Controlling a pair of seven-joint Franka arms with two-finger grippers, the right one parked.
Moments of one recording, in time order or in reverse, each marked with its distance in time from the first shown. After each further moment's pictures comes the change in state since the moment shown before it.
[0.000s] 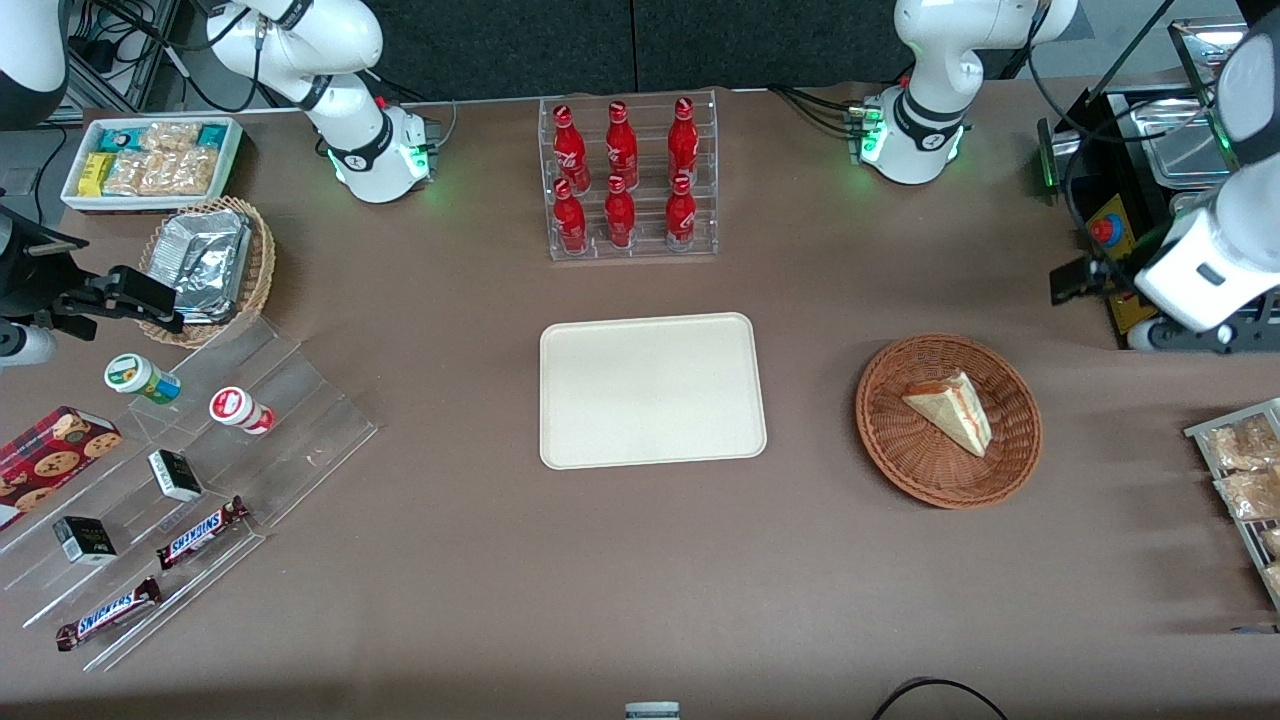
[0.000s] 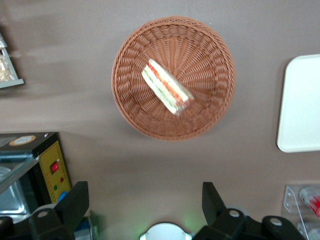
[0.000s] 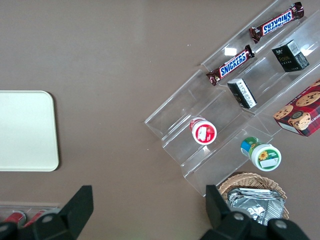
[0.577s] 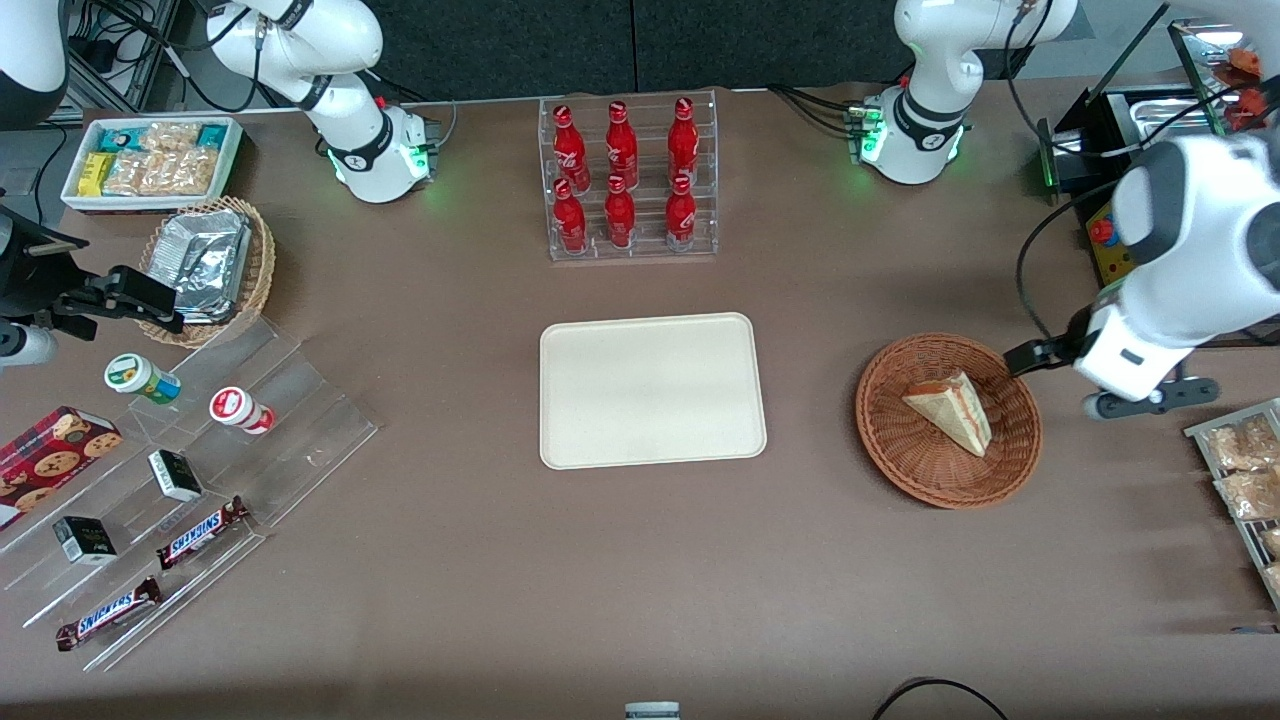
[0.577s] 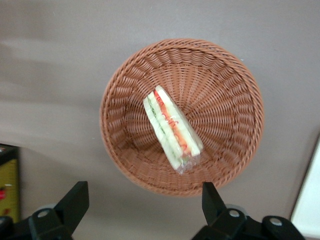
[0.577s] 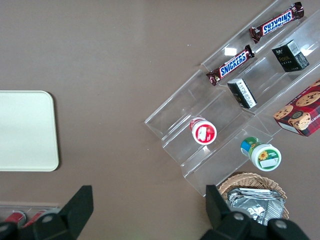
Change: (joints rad) arm 0.009 0.022 -0.002 -0.351 0.000 0.462 -0.255
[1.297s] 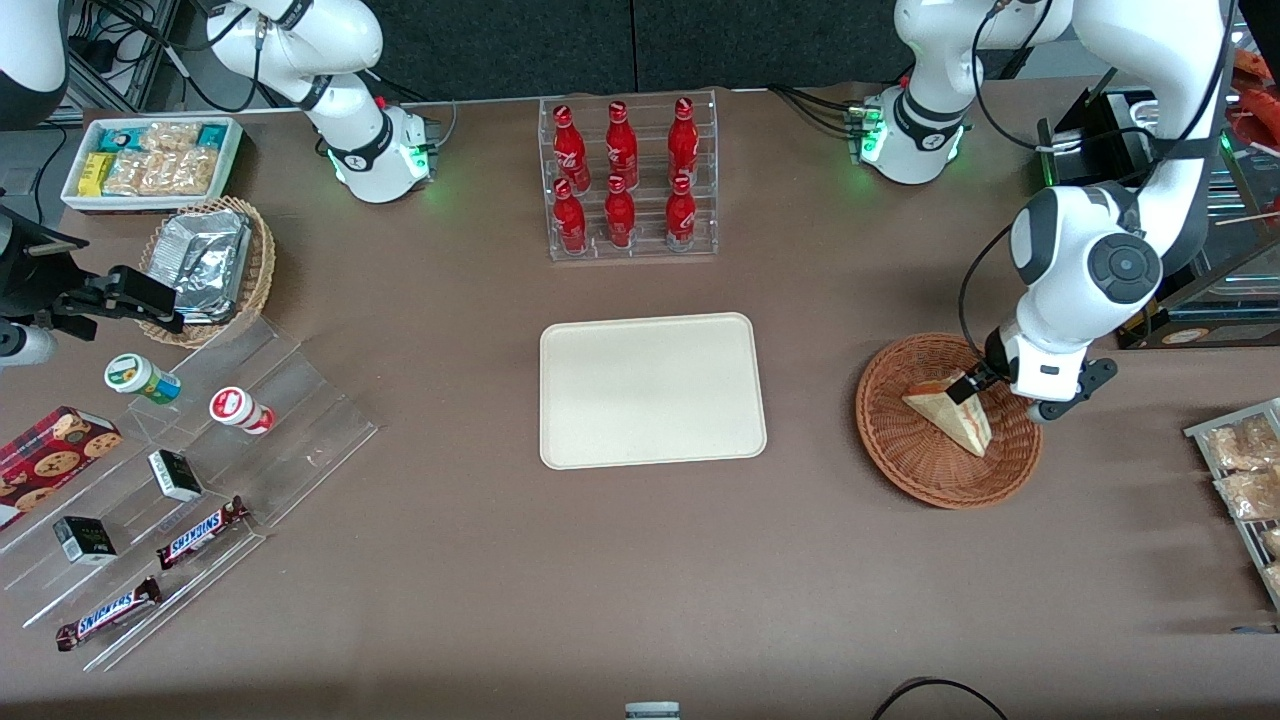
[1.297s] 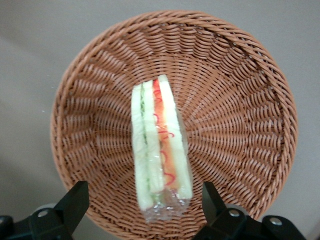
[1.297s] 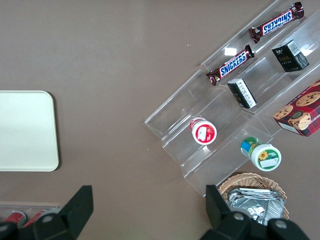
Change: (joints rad) arm -0.033 0.038 -0.013 -0.275 -0.001 0.401 -0.435
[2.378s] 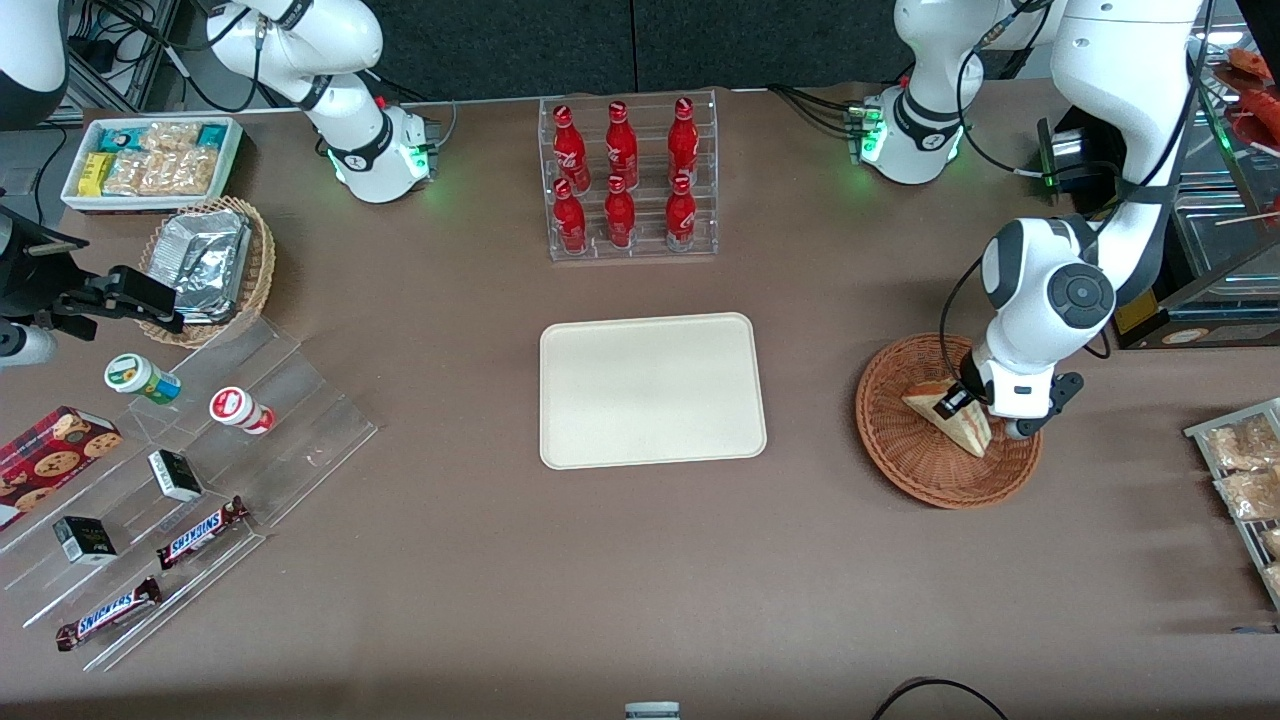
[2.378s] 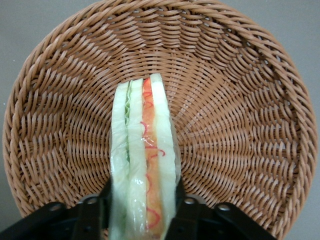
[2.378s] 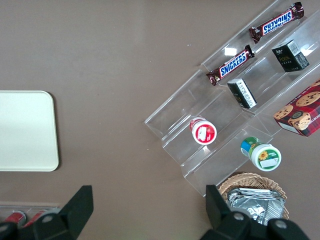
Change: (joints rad) arm -0.017 0.109 0.006 -0.003 0.000 0.135 -0.108
